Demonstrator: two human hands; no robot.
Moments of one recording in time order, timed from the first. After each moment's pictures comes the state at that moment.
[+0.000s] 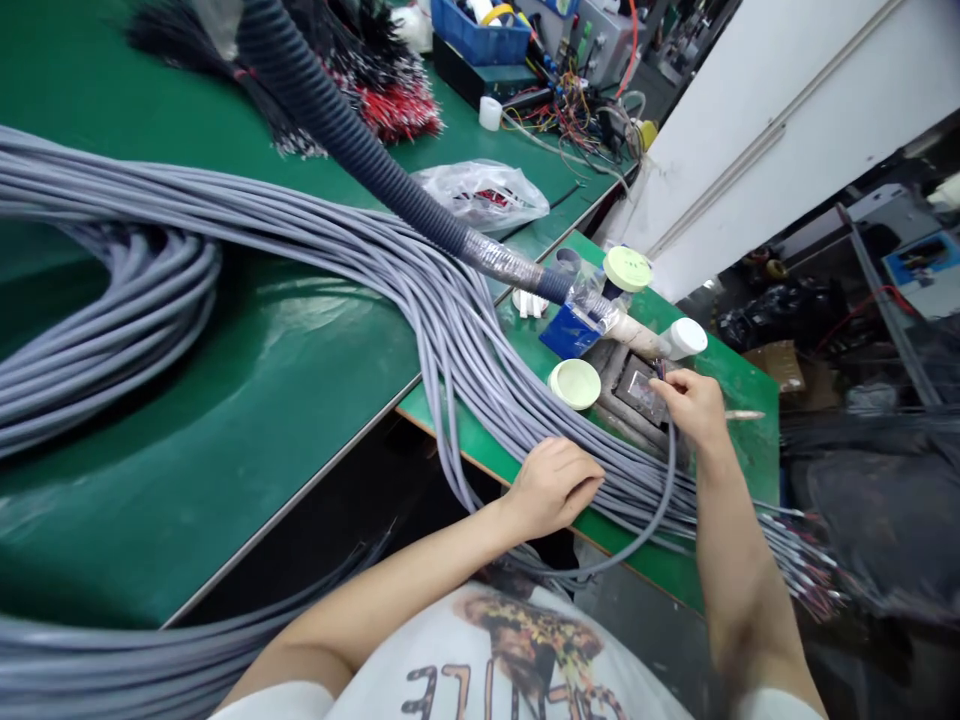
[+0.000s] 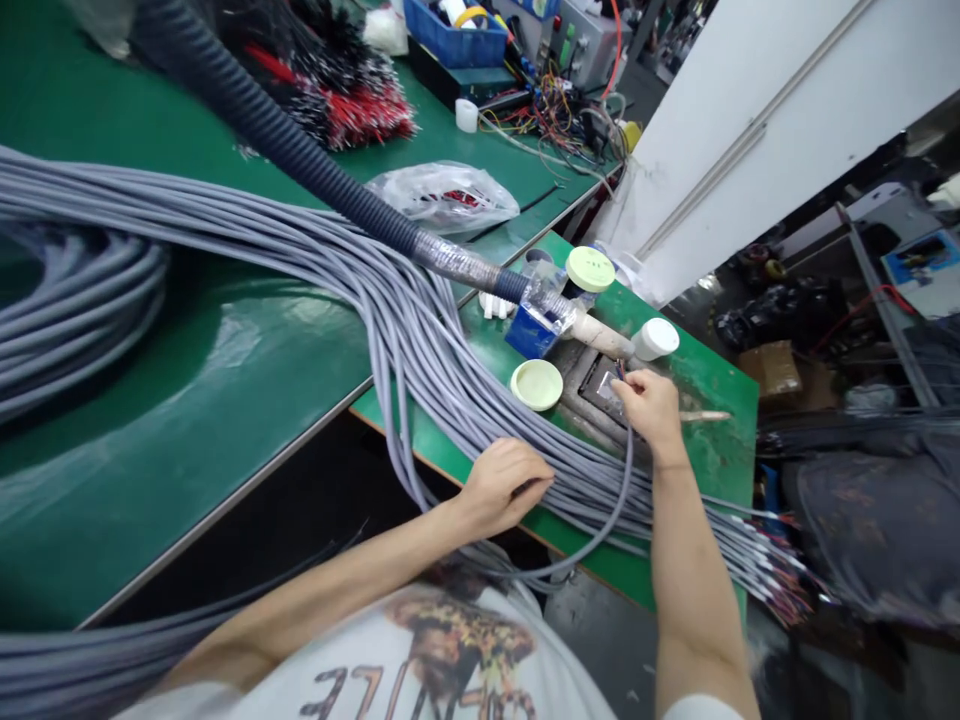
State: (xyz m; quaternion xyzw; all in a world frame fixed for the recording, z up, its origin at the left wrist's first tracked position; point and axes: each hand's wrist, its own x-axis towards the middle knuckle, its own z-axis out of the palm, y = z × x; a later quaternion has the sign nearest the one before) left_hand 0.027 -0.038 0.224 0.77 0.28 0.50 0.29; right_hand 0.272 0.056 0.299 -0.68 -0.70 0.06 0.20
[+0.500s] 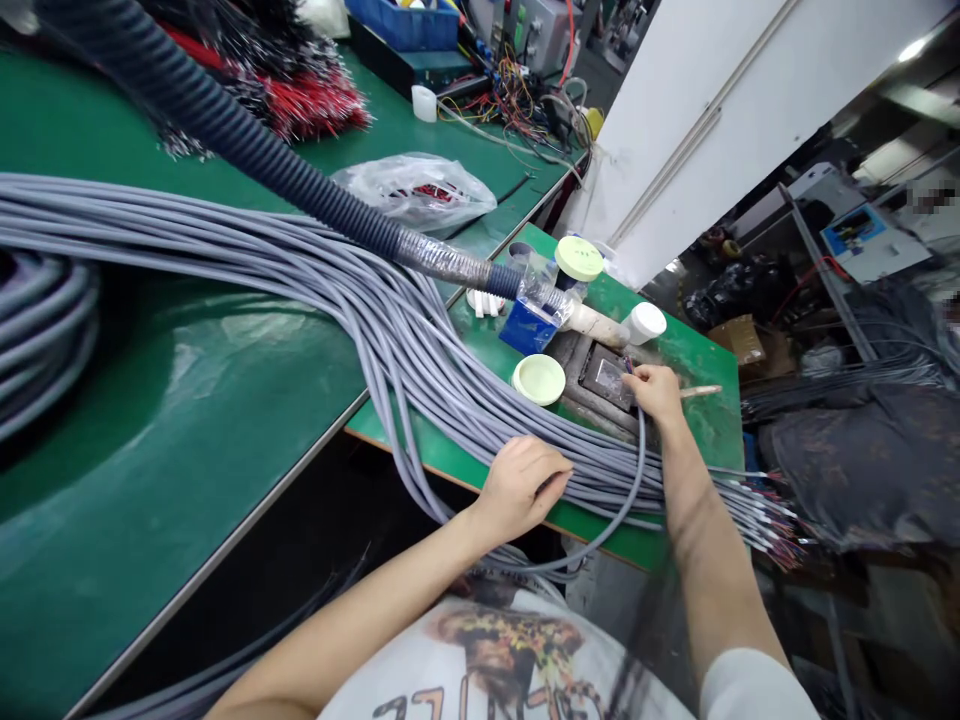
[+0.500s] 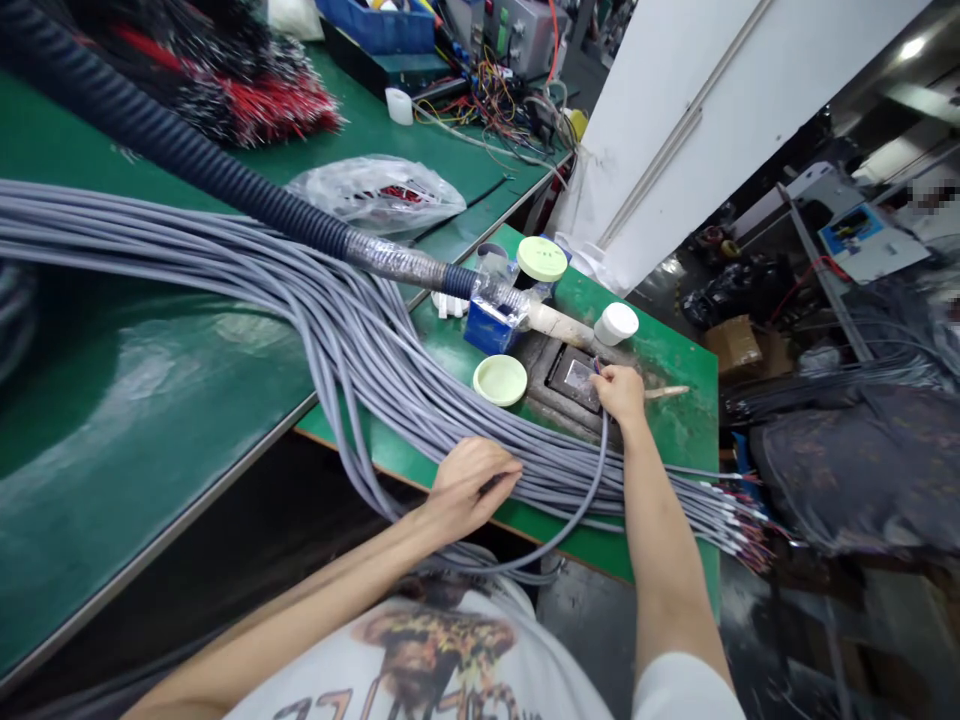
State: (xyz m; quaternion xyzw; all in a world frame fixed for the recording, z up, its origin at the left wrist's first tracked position) left_hand 0.028 -0.040 0.223 0.76 0.28 0.51 0.29; right_hand 0.311 0.059 0.265 -0.77 -0.63 0.03 0.13
